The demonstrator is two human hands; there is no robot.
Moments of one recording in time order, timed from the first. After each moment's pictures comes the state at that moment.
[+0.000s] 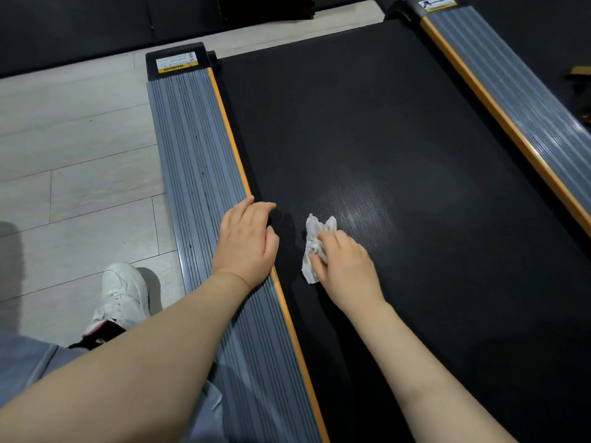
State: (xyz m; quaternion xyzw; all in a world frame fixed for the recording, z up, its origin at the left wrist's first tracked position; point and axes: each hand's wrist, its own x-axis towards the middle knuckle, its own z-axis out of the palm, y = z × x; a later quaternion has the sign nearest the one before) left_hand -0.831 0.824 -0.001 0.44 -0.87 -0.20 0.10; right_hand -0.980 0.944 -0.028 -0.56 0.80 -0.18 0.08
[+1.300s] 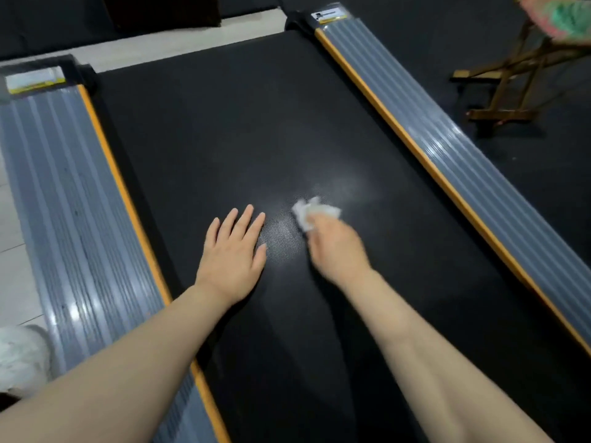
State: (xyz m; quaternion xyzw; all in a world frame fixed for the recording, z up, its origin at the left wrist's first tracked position) left_hand -0.941 0.845 -0.030 0.32 -0.94 -0.13 -0.05; right_hand -1.115 0.959 -0.022 -0.52 0.85 -0.10 0.04
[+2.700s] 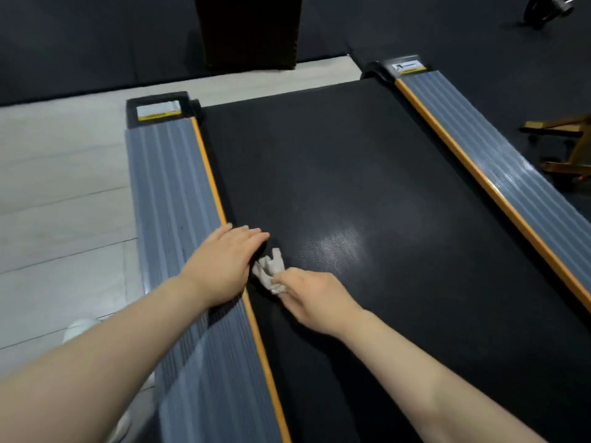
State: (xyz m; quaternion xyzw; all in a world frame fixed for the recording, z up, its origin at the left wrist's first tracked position) left_hand -0.851 0.737 0.006 0.31 -0.93 -0.16 -0.06; right_hand -1.004 0.883 -0.015 -0.73 0.65 -0.15 0.14
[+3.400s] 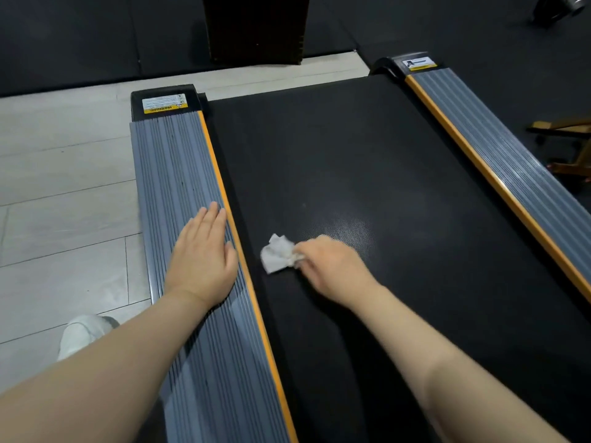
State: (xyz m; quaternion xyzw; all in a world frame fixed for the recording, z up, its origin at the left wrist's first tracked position) left_hand -0.828 0.738 -0.004 0.48 -0.86 -0.14 0.06; right_hand -1.035 0.850 -0.012 -0.69 0.71 -0.11 0.08
